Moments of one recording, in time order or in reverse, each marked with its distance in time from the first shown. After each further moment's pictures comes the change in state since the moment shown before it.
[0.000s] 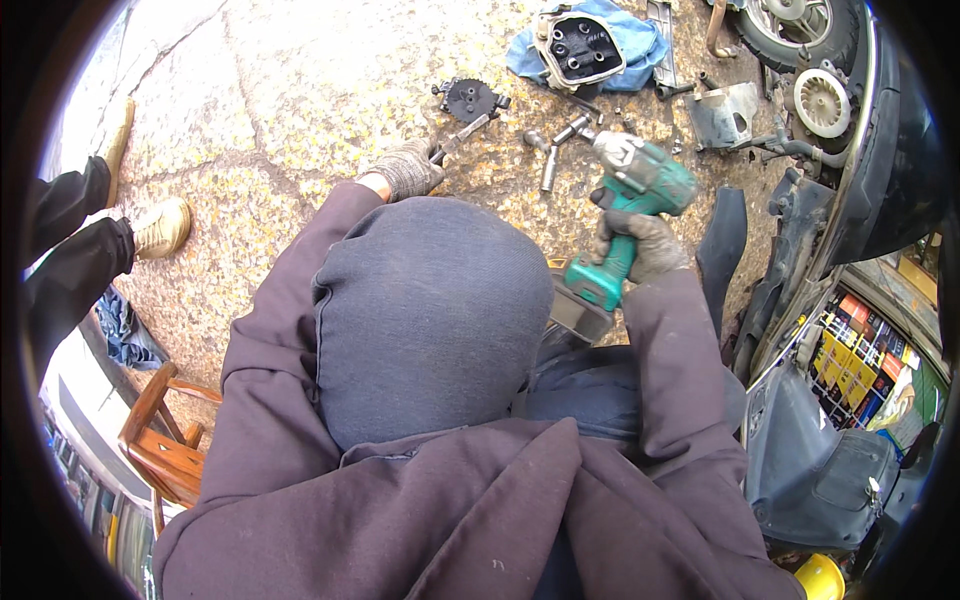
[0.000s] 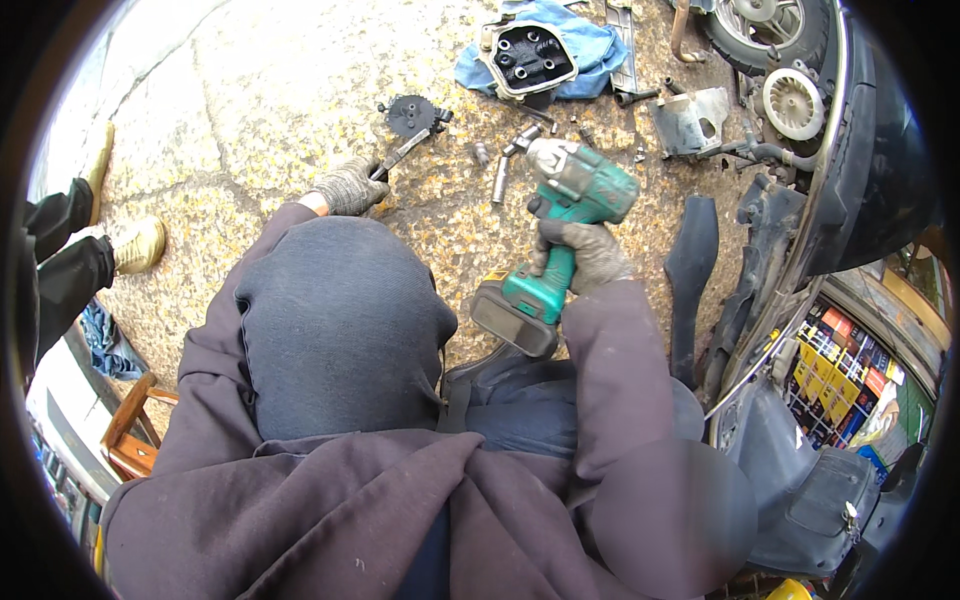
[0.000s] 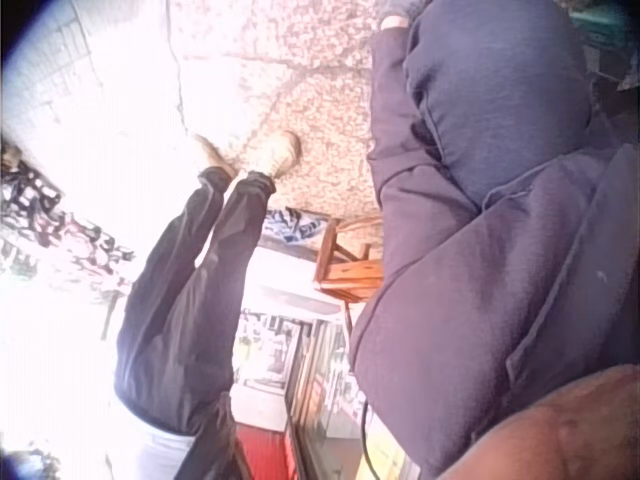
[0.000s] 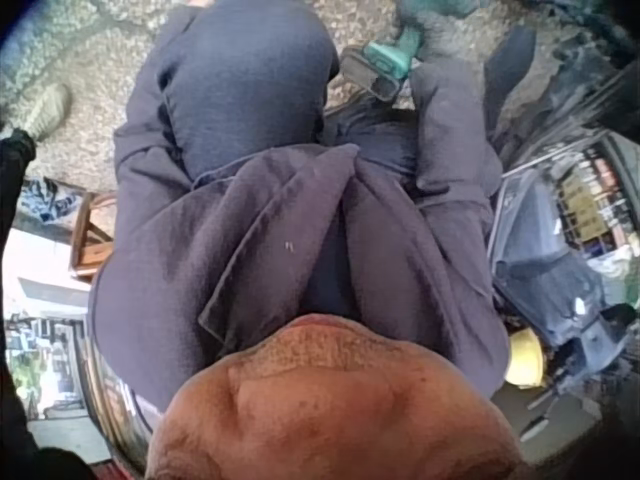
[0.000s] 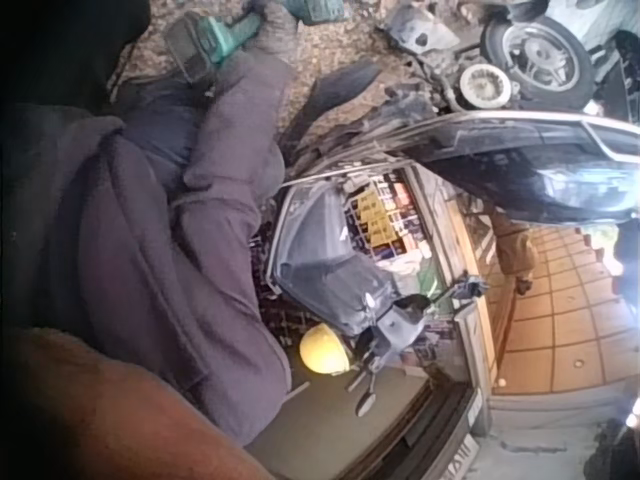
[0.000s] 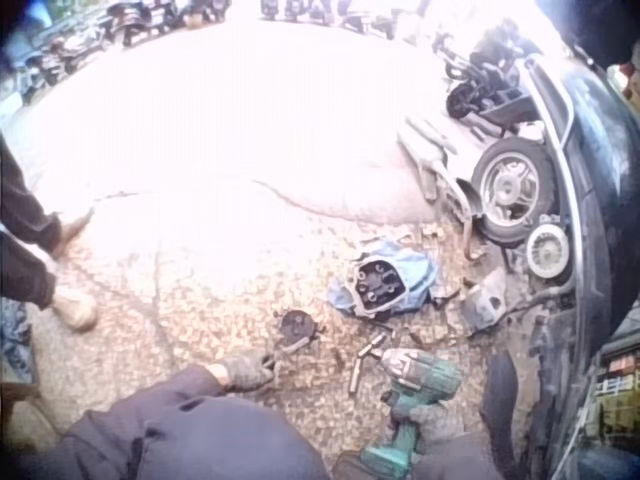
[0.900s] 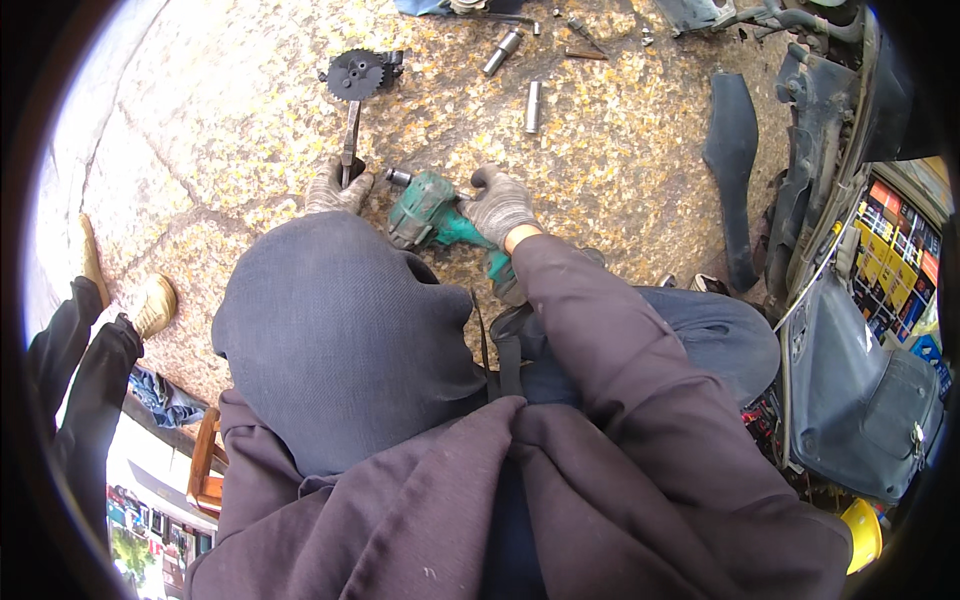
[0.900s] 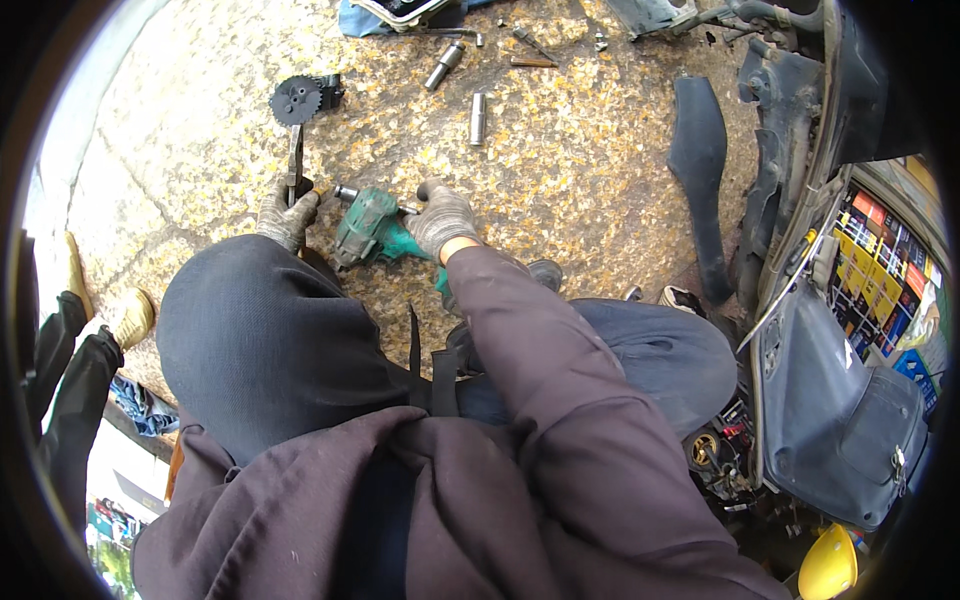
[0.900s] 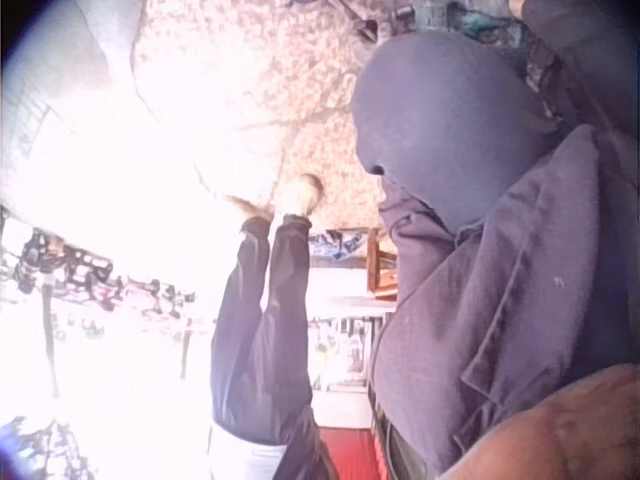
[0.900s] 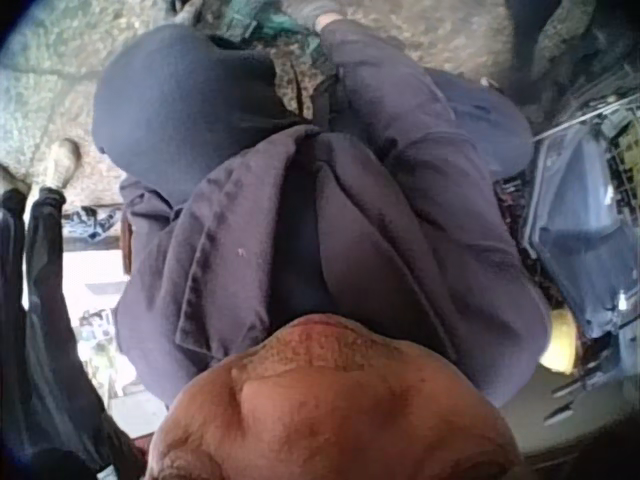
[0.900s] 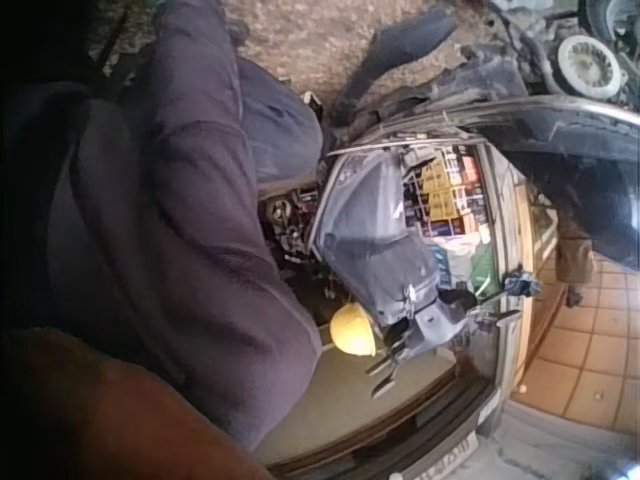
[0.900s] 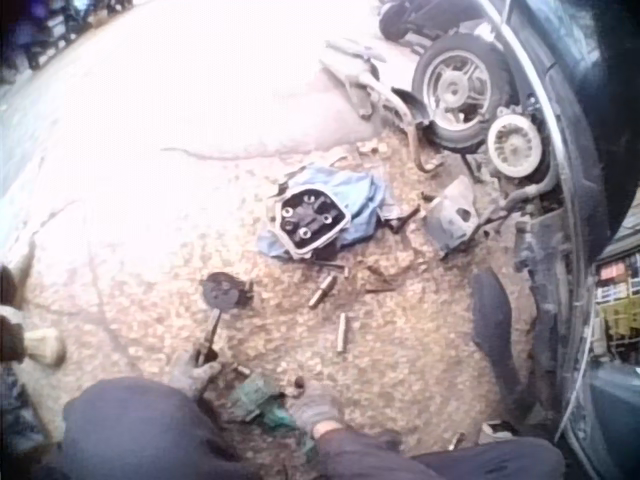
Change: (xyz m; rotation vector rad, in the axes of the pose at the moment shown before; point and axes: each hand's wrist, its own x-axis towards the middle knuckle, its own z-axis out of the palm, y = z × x) left_hand 0.020 -0.067 0.093 -0.586 0.225 -0.125; right_hand 0.091 0.141 0.026 -1.058 0.382 0.086
